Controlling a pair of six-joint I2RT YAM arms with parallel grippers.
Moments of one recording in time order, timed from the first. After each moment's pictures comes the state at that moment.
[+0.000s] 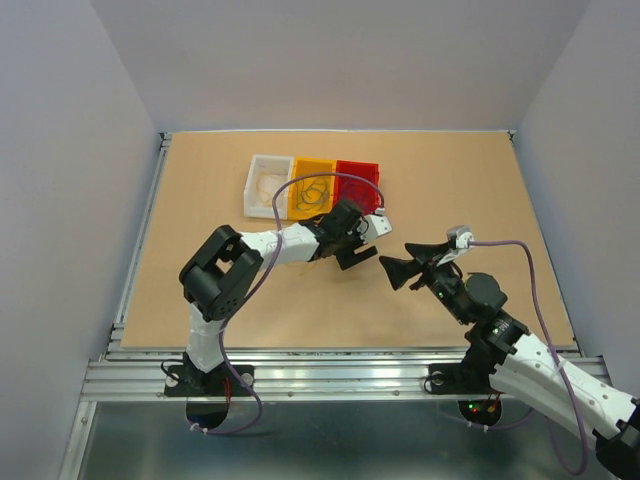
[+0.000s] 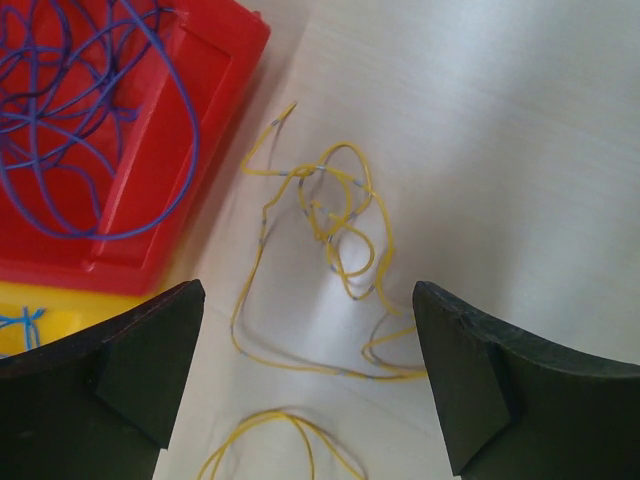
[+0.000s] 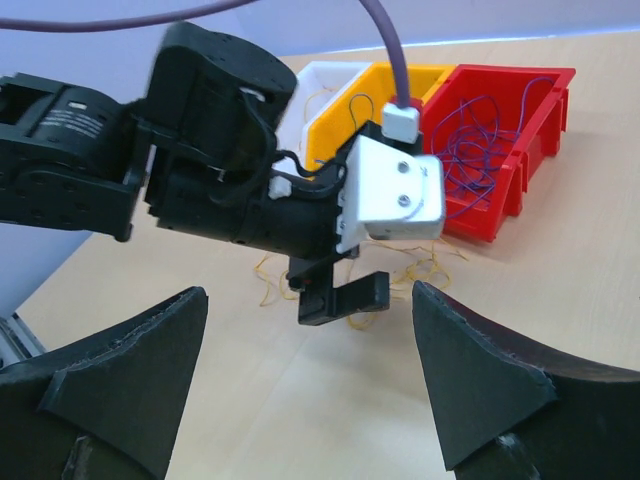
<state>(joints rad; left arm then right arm) -0.82 1.87 1.20 -0.14 -0.02 0.44 0.75 0.51 0.29 0.31 0.17 0.38</state>
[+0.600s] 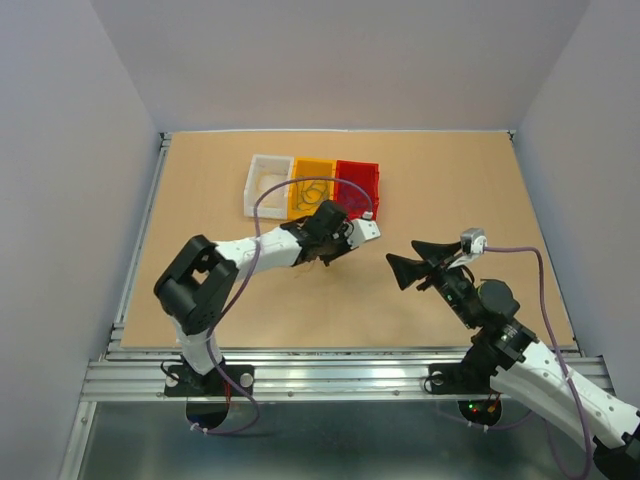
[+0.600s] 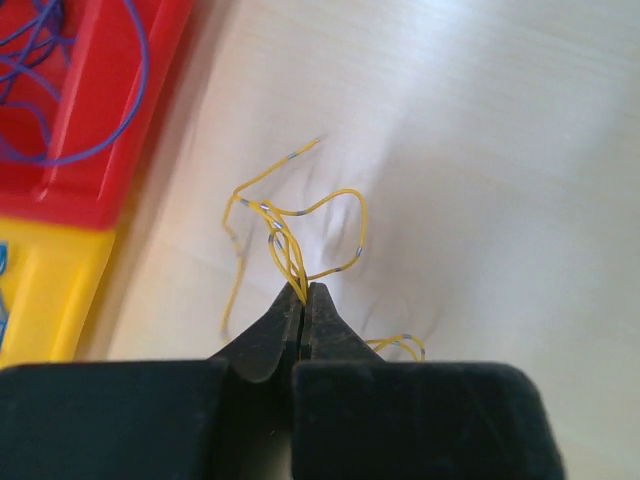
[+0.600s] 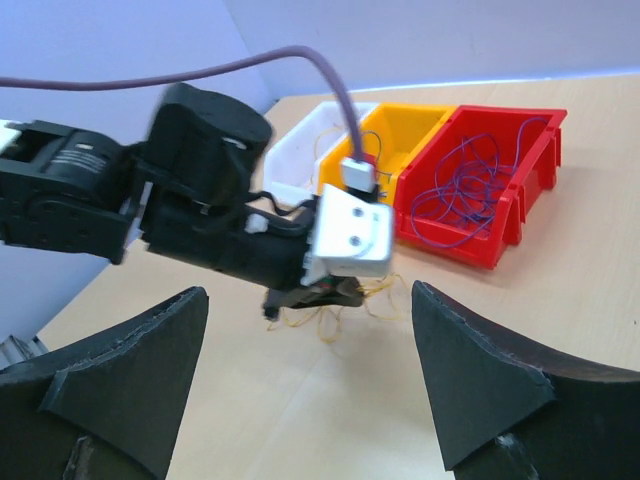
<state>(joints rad) -0.81 1.83 1.13 -0.17 0.03 0.46 0.75 0.43 0.29 0.29 0.18 0.38</state>
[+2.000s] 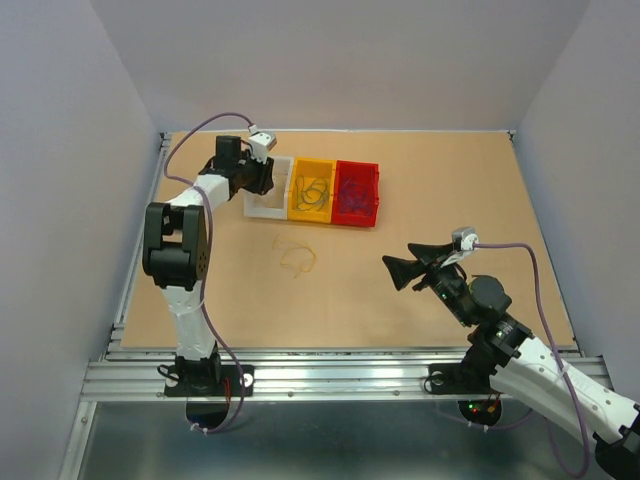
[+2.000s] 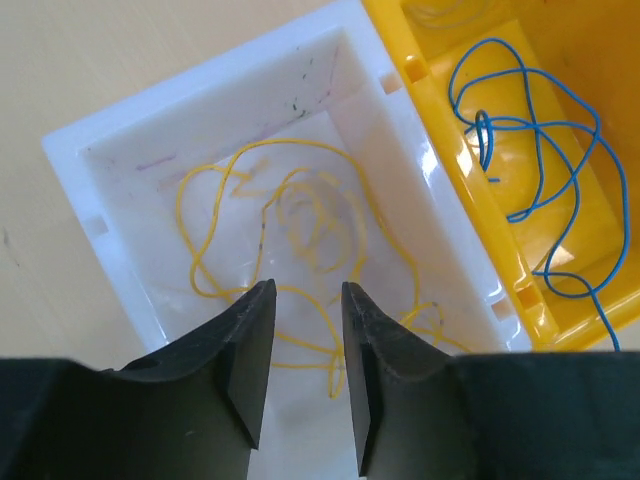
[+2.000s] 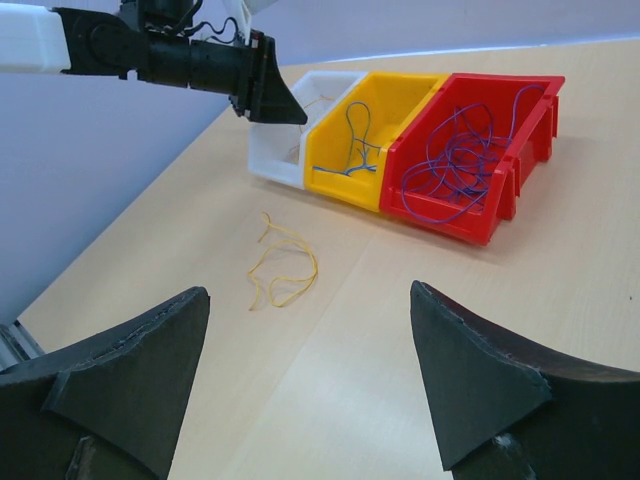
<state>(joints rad) -0.12 2.01 1.46 -0.13 0.40 0.24 0.75 0.48 0.29 0.27 0.19 0.38</state>
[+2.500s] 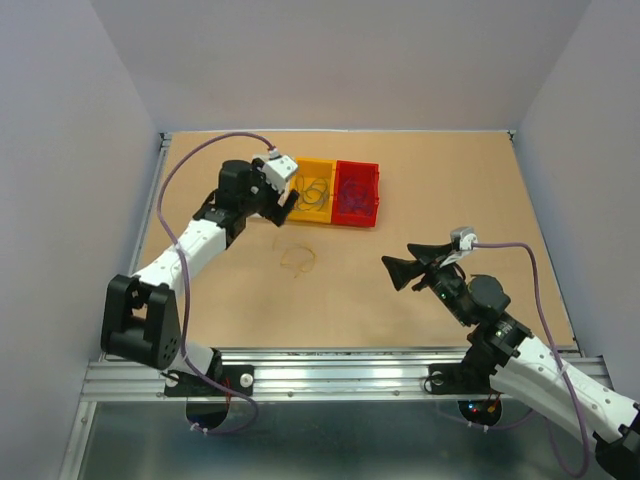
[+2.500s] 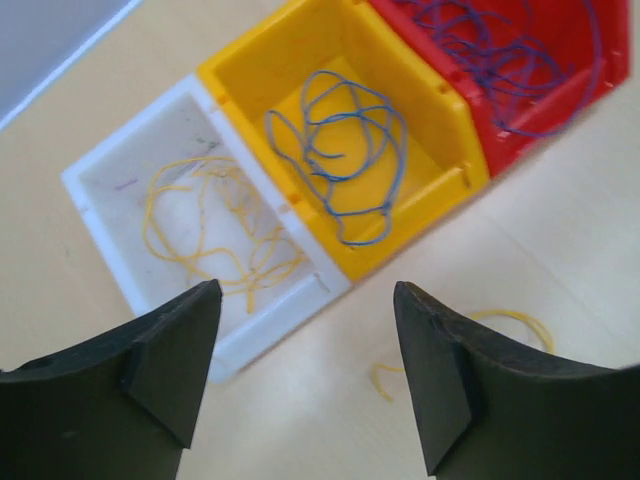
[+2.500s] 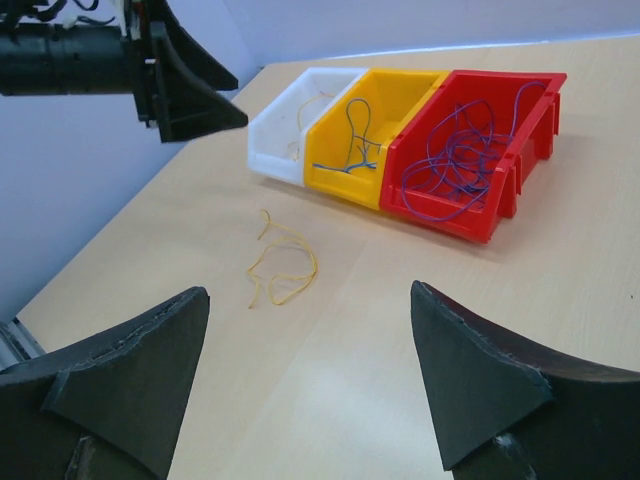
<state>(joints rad) -0.26 1.48 1.05 -0.06 0.33 0.35 0.75 0.48 0.29 0.28 0.19 0.38</state>
